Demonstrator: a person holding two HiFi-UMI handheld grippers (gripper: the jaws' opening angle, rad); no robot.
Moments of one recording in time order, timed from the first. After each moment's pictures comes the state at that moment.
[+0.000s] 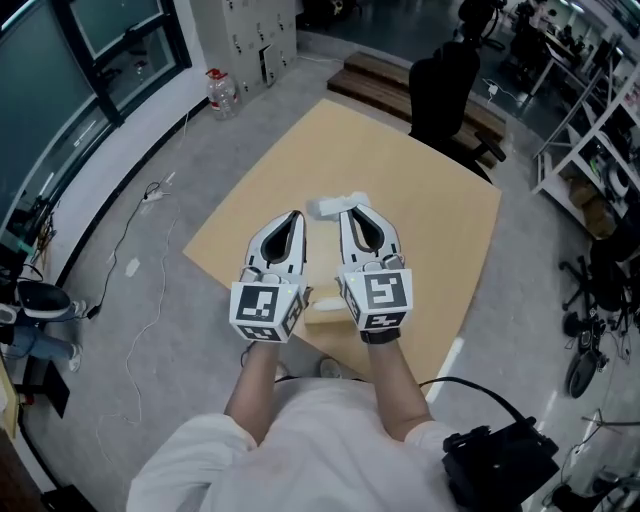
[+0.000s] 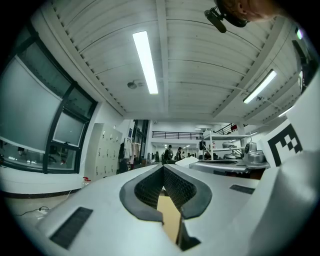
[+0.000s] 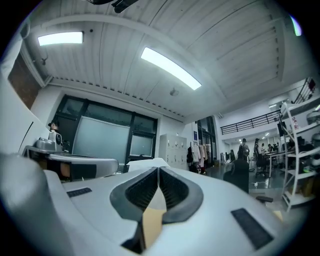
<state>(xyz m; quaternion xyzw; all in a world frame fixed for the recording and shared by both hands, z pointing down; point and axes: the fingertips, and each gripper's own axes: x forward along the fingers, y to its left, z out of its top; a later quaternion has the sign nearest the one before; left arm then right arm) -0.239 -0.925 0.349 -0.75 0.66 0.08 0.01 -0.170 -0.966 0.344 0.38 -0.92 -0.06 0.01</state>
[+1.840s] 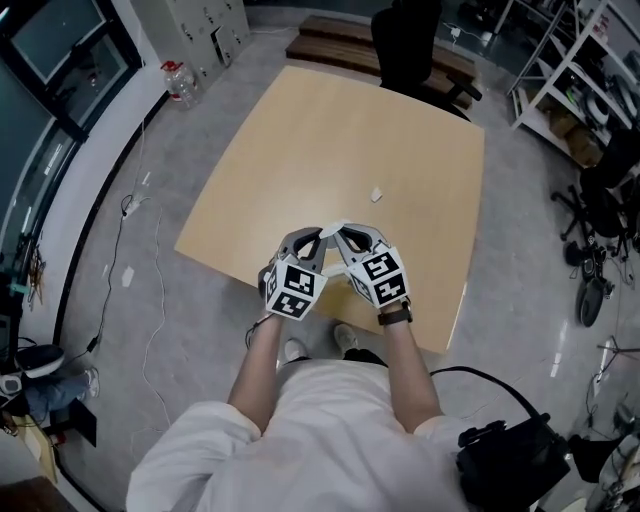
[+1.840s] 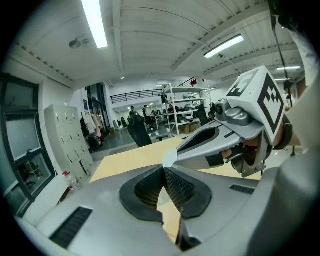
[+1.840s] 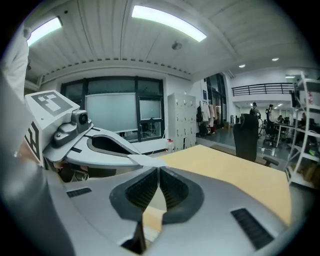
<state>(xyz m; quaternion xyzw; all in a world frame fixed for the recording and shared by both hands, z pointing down) -0.174 -0.927 0.552 -0.85 0.48 -0.23 -0.02 -0.157 -0.937 0.549 0.32 -0.93 0.06 0.20</state>
